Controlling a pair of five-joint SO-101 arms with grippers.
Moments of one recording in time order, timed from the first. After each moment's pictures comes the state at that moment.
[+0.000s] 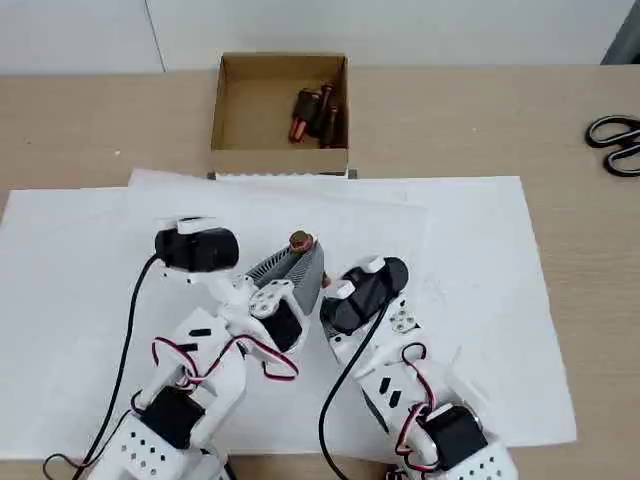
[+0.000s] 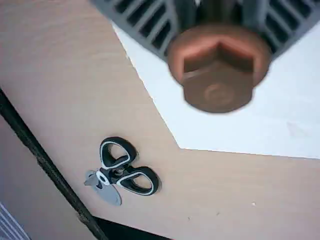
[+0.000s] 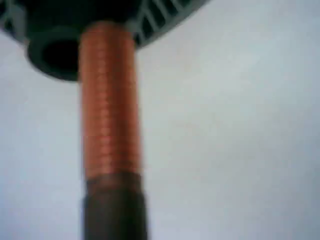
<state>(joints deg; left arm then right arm) 30.4 -80.7 80.0 24.1 40.3 -33.2 -102.0 89.6 48.0 2.4</state>
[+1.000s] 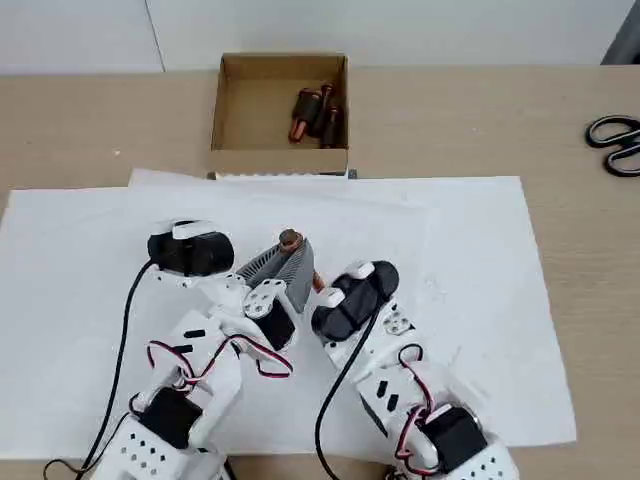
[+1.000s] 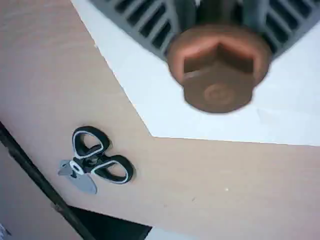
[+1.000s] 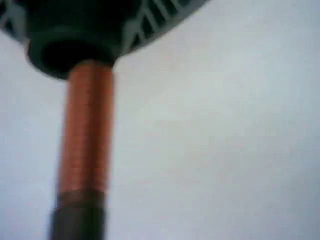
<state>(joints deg) 28.2 -82.0 83.2 21.8 37.8 -36.7 -102.0 88.1 48.6 4.4</state>
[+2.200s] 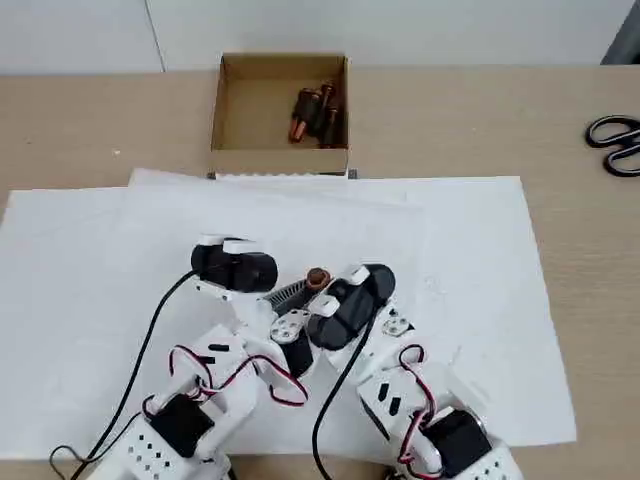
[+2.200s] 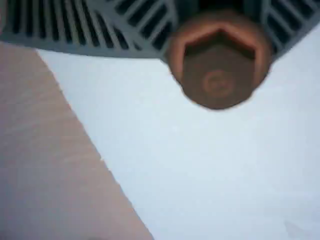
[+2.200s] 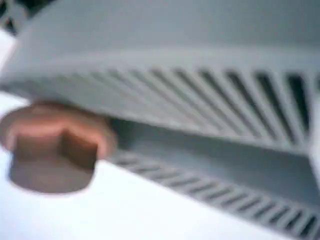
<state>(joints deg) 39.8 -82.8 85.5 32.3 37.1 -36.0 -101.8 85.5 49.0 7.1</state>
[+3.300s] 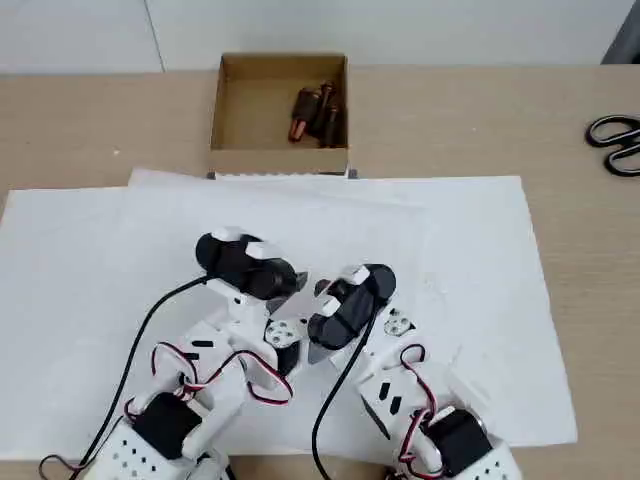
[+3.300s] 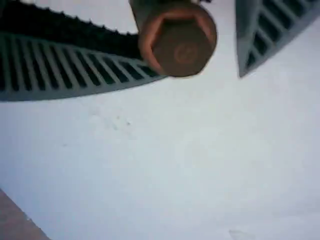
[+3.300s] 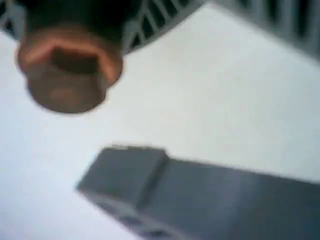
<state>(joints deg) 34.0 -82.7 77.2 44.6 18.3 -35.9 -101.9 85.5 49.3 7.7</state>
